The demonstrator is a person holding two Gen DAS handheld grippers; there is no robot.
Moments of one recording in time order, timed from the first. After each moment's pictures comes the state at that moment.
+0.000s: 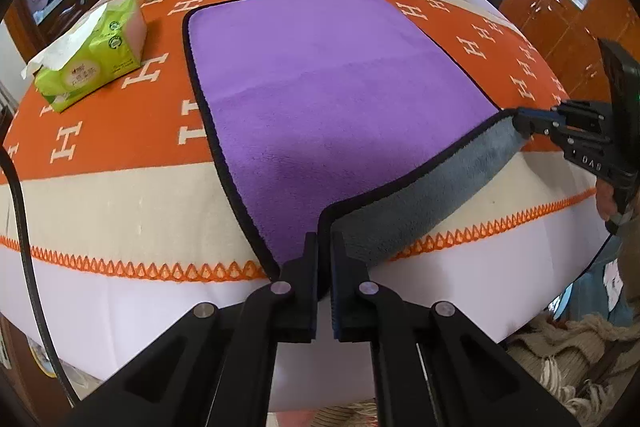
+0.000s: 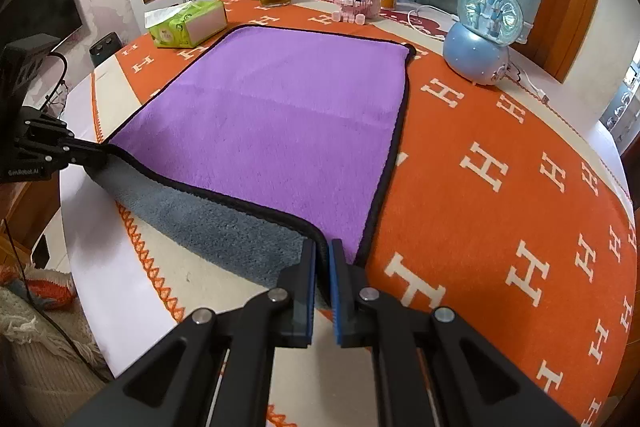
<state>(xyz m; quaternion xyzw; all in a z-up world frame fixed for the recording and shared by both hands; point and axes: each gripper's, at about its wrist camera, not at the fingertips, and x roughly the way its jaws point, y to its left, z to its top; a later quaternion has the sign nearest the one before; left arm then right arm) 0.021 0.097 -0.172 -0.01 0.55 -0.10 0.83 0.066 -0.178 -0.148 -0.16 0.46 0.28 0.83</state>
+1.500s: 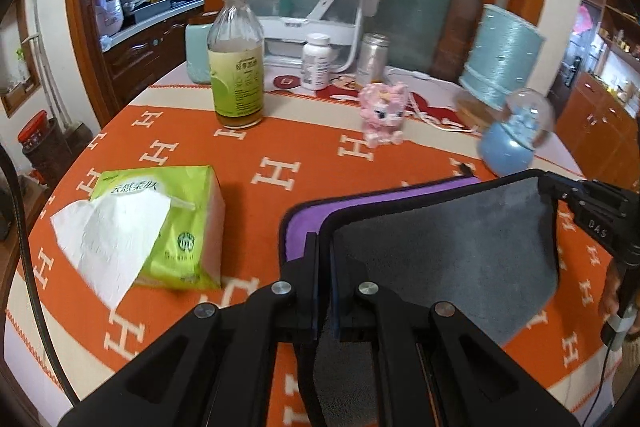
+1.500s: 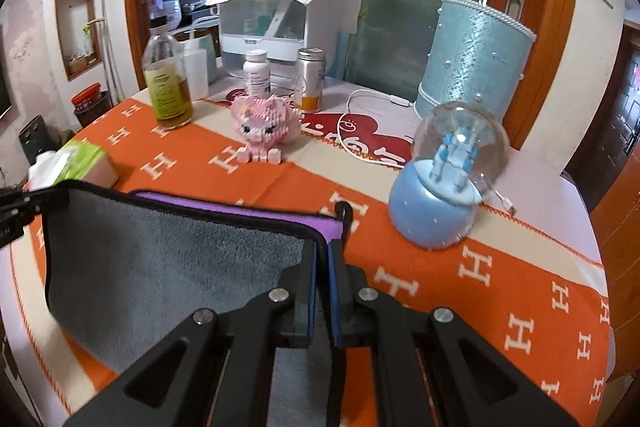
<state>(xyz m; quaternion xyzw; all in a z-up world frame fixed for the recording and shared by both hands) 0.197 0.174 -0.118 -0.07 0.41 0.03 0.91 0.253 -0.097 -0.097 -0.12 0.38 0.16 0.90</state>
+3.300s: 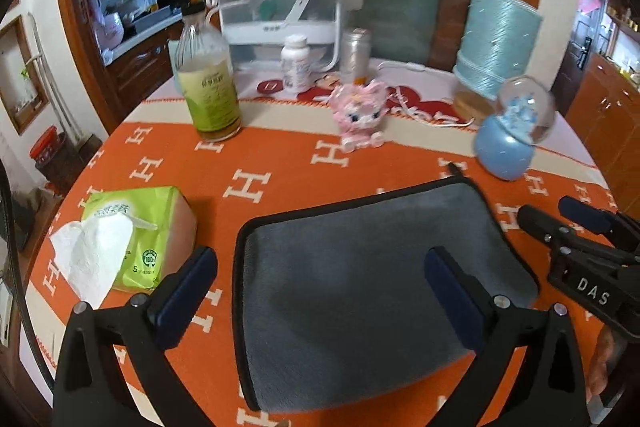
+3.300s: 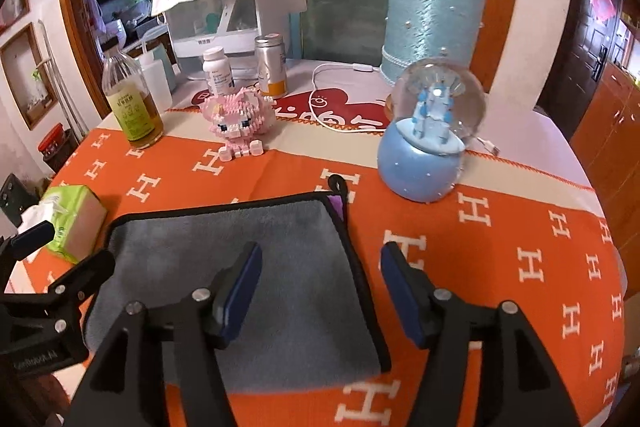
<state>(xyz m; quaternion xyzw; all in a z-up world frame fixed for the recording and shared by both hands) 0.212 0.113 -0.097 -0.03 0.42 0.04 0.91 0.227 -0.093 -0.081 -0.04 0.42 0.07 0.90</state>
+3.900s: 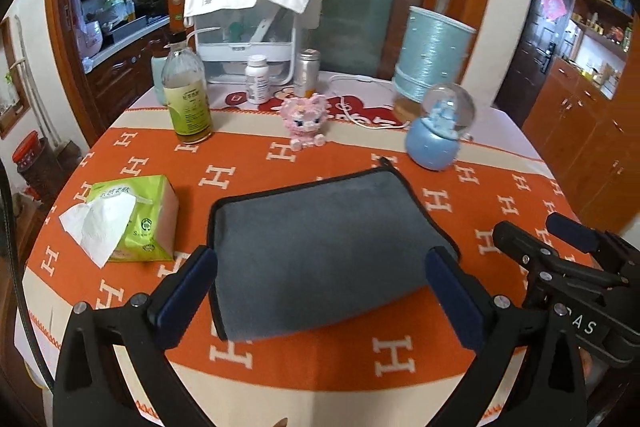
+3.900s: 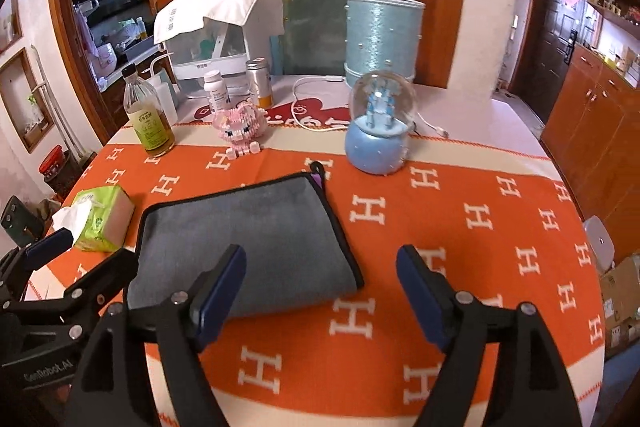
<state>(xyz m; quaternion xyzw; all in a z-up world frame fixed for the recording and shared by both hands) 0.134 0.079 -0.046 -0.05 0.40 -0.02 0.91 0.130 -0.119 -0.031 -0.01 0.41 0.03 0.91</state>
